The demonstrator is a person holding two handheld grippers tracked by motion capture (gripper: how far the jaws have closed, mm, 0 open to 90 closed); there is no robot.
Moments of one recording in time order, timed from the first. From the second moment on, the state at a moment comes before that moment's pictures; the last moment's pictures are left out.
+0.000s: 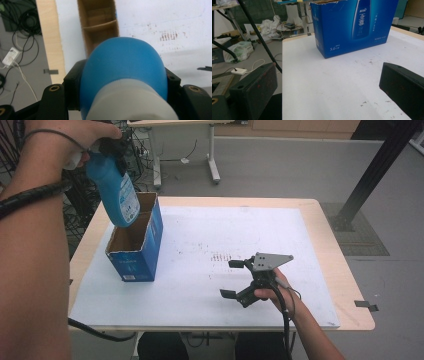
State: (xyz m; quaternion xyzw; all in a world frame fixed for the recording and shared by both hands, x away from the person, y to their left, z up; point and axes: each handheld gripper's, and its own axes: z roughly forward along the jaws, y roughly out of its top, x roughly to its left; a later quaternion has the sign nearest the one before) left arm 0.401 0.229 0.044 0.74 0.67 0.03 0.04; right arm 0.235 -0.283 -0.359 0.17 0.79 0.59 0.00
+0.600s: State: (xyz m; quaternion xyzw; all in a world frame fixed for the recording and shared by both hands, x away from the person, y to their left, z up) left arm 0.402 0.224 0.046 0.71 0.70 0.06 0.04; right arm 0.234 -0.283 -0.358 0.17 0.79 0.59 0.00
